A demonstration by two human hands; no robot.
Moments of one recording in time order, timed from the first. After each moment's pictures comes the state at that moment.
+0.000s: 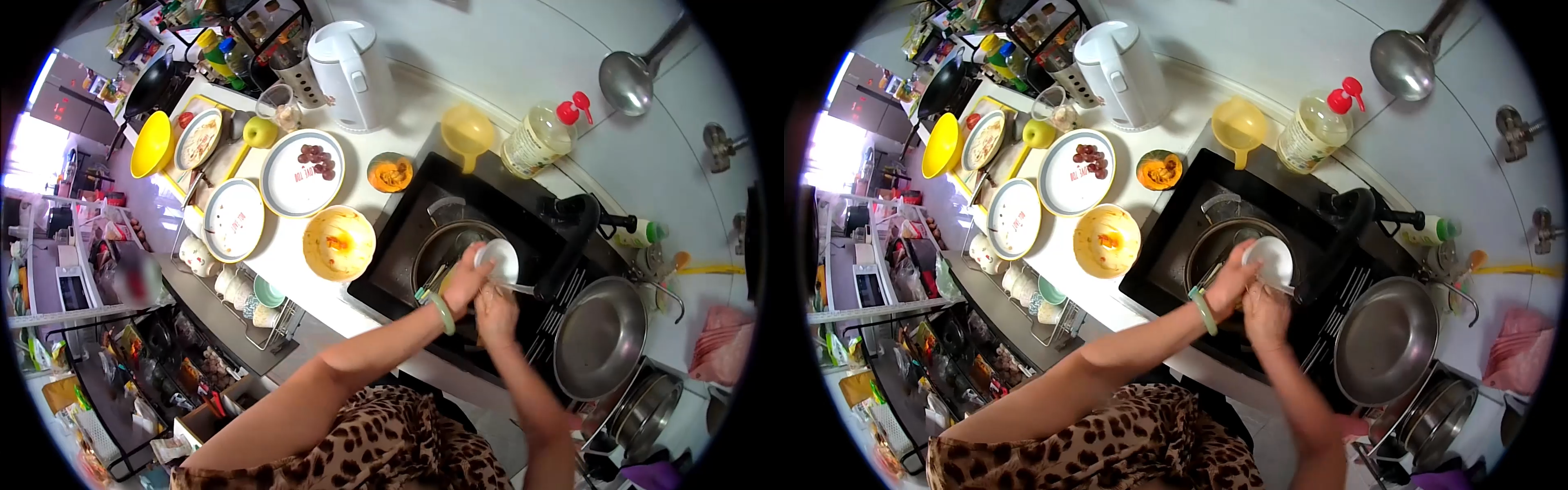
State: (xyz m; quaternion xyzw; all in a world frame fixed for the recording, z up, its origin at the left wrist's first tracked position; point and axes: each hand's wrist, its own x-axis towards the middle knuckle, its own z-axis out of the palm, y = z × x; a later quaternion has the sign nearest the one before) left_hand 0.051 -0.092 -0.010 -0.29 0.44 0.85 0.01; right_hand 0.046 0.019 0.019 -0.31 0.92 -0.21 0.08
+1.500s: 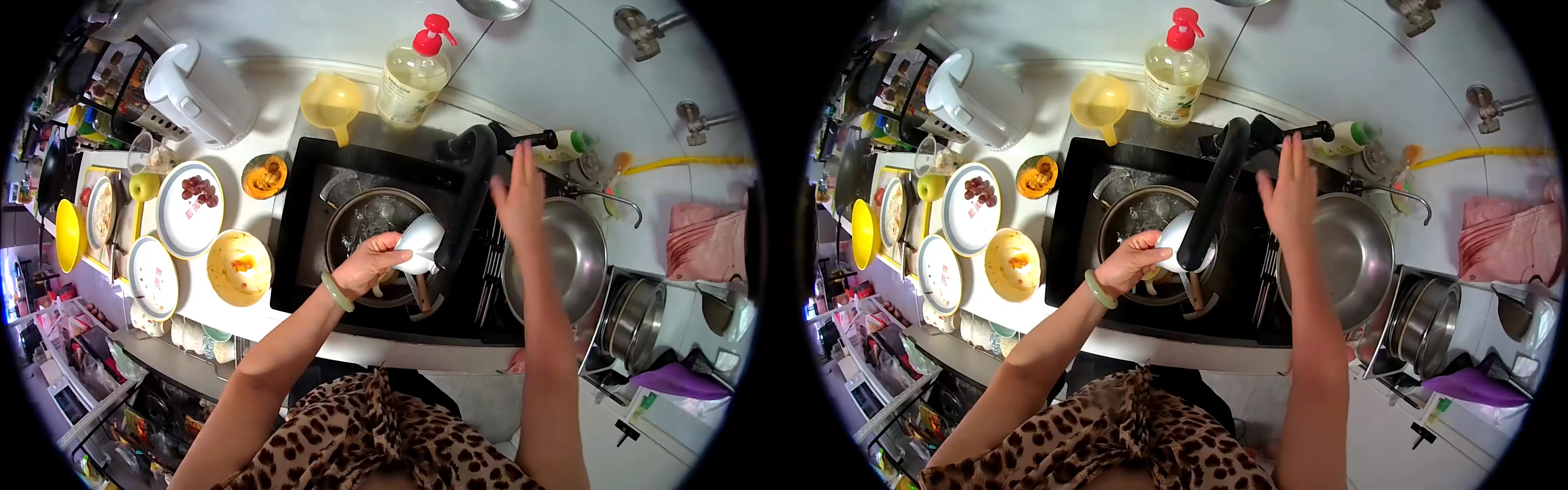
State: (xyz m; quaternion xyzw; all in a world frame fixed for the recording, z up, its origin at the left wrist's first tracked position) left_hand 0.049 -0.132 0.010 -0.11 0.35 0.89 0.28; right_hand -0.104 0.110 0.077 -0.20 0.96 -0.13 -0.17
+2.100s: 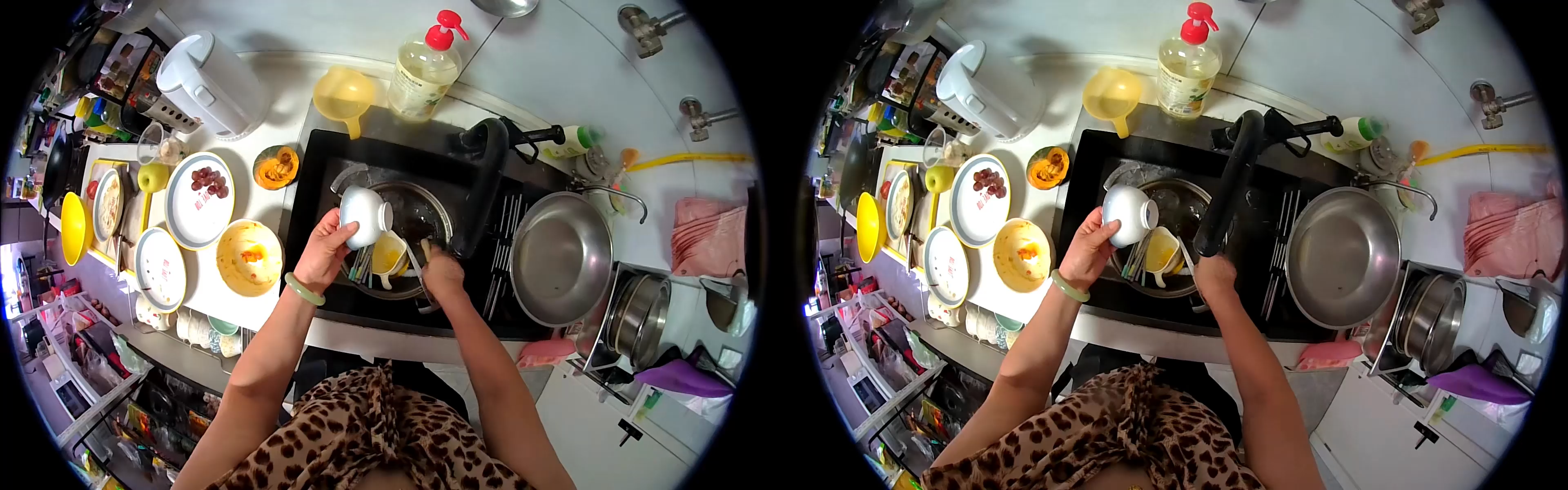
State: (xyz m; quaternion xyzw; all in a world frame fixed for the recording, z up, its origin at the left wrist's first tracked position) left_hand 0.073 -0.195 0.020 -0.21 0.37 0.90 0.09; right_hand 0.046 0.054 -0.055 -0.04 0.95 -0.07 0.30
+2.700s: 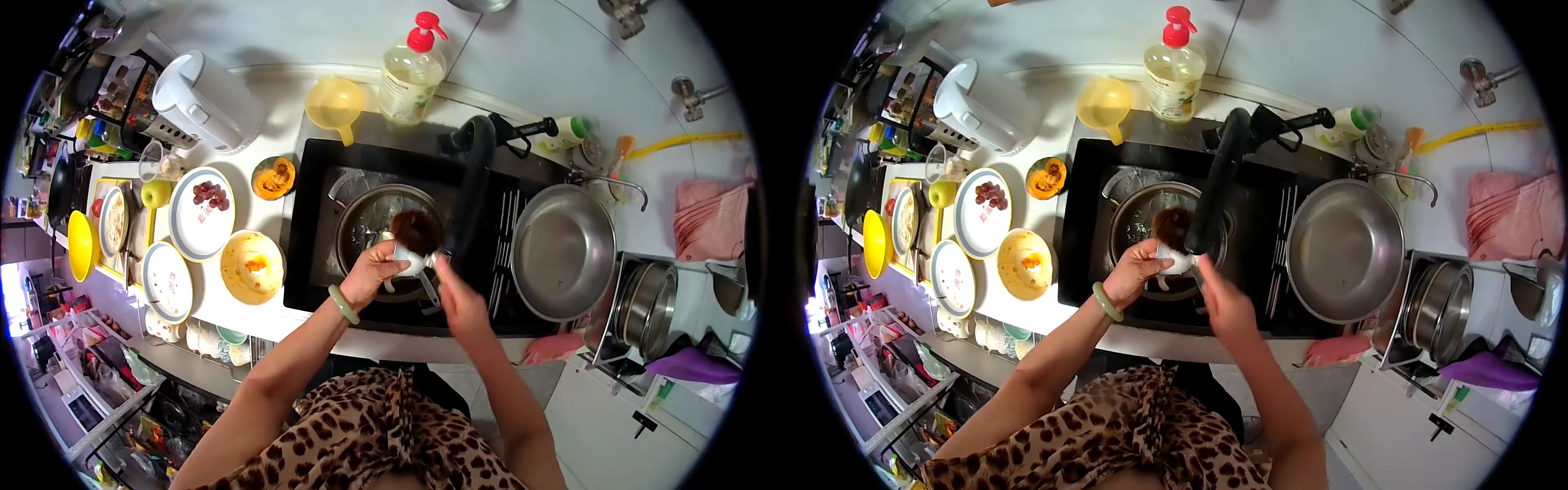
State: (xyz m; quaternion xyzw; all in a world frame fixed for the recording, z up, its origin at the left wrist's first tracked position) left_hand 0.082 -0.130 0.009 -0.14 0.42 0.87 0.21; right_hand 0.092 0.075 0.060 -0.18 0.88 -0.44 0.07
